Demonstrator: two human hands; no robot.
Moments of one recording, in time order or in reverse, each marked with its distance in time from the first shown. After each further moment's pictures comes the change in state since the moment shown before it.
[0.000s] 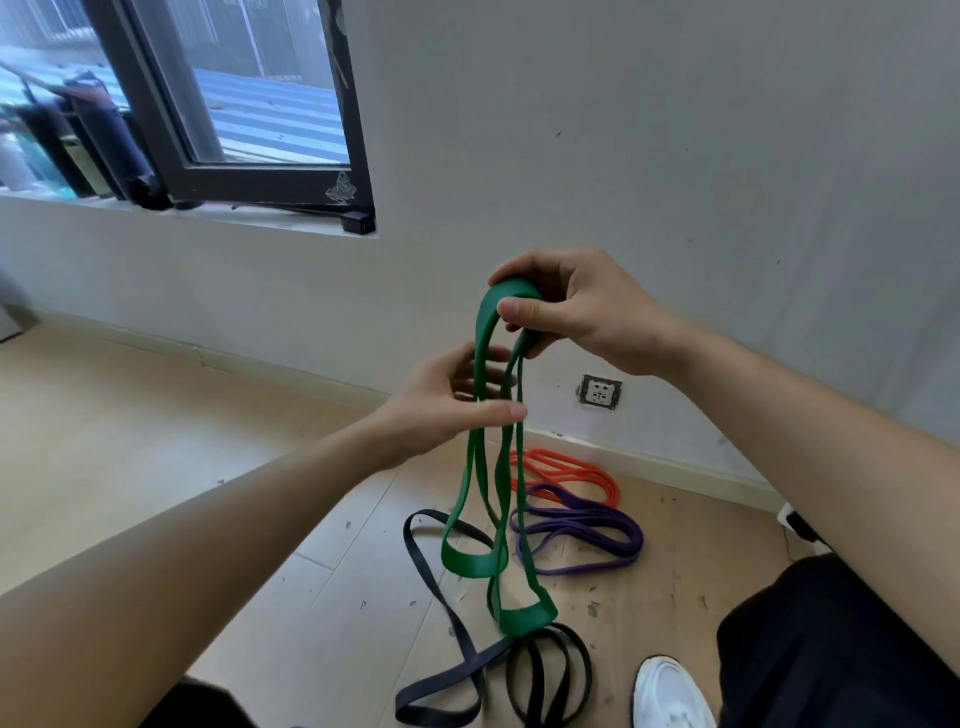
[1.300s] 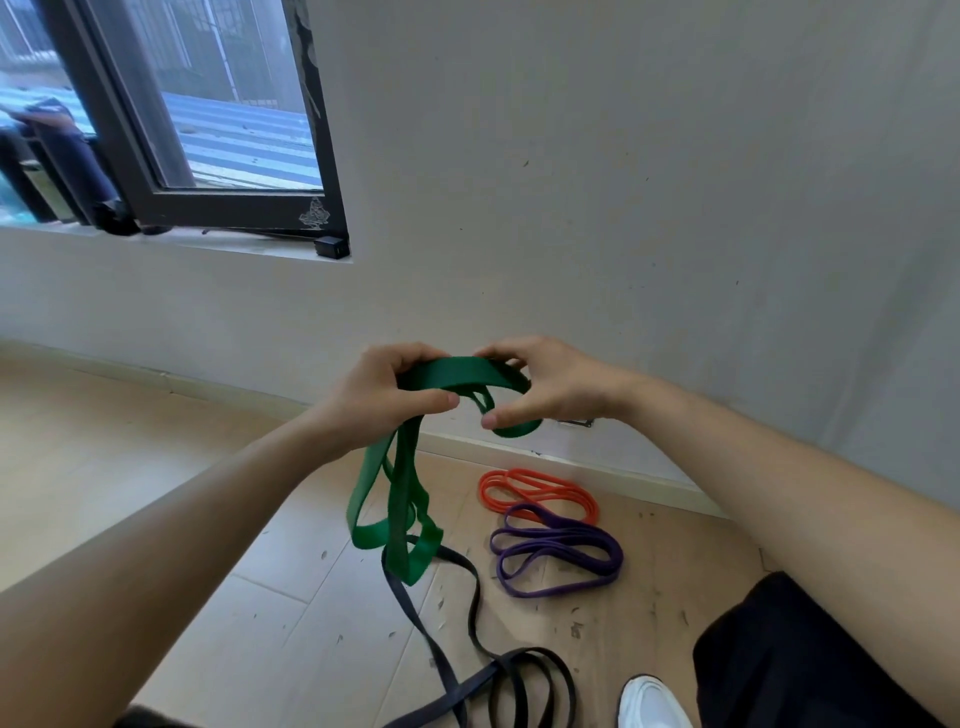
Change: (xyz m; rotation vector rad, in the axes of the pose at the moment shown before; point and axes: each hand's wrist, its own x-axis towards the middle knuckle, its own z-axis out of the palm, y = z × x) left_hand 0.009 0.016 -0.028 0.208 0.134 0.086; right_hand -0.002 0.043 0.001 -0.427 -0.231 0.197
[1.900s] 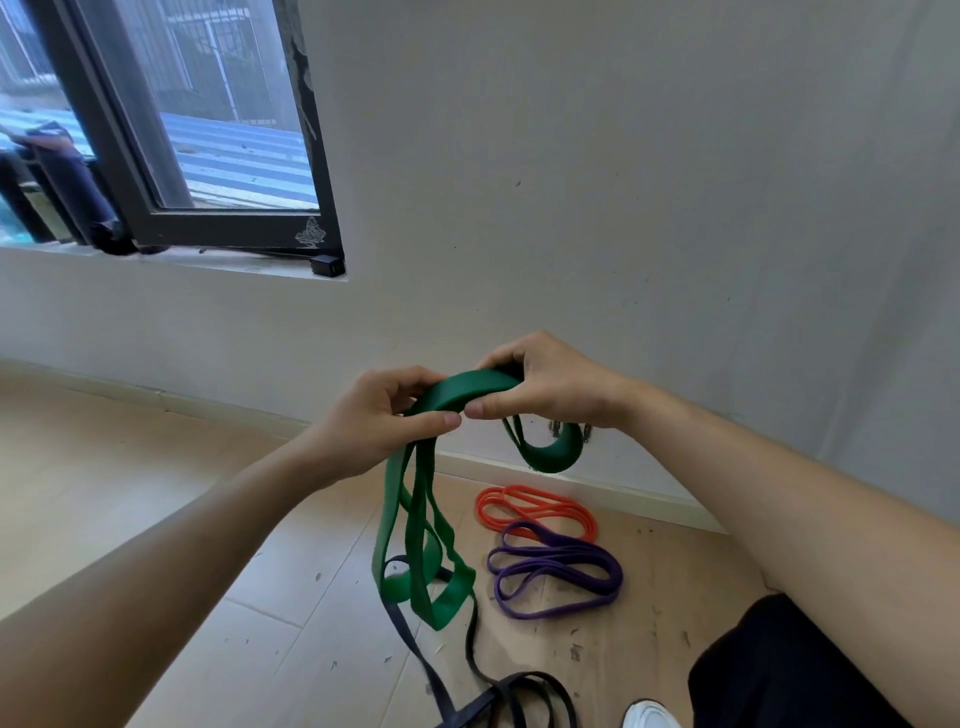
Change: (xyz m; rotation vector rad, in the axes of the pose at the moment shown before) left_hand -0.002 -0.002 0.001 -0.112 -0.070 0.072; right_hand -0.005 -0.016 -0.013 0.199 0.065 -0.046
